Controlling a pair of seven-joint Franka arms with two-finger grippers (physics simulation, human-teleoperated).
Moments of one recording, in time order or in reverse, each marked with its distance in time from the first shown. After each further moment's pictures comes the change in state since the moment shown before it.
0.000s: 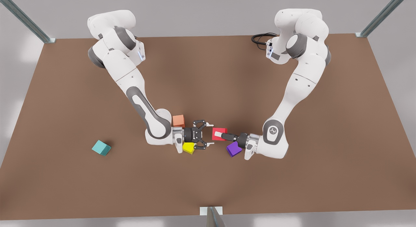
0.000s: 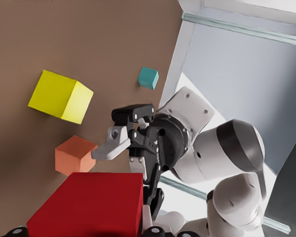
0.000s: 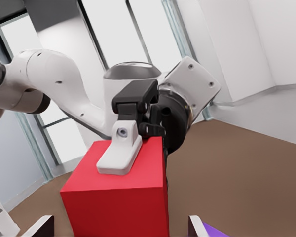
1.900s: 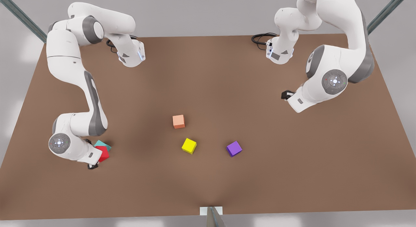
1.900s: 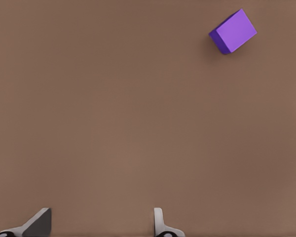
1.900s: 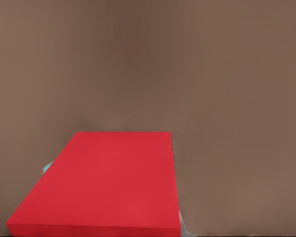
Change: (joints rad) left arm -0.142 -0.822 0.411 -0.293 1.038 -0.477 -0.270; right arm -0.414 -0.270 -0.166 -0.015 -1.881 -0.139 0.090
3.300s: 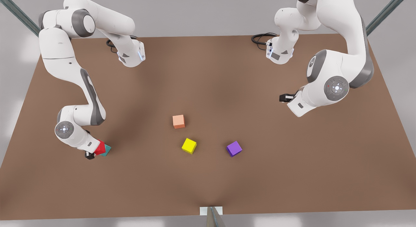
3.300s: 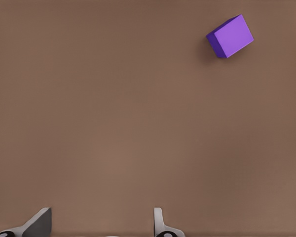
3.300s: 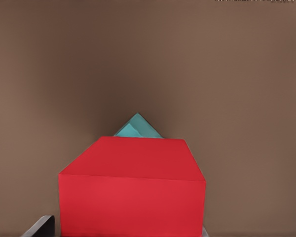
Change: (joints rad) left arm 0.011 0.034 -0.001 0.041 -0.048 -0.031 -0.069; right arm -0.133 -0.088 0.006 -0.386 -0.077 0.343 0.087
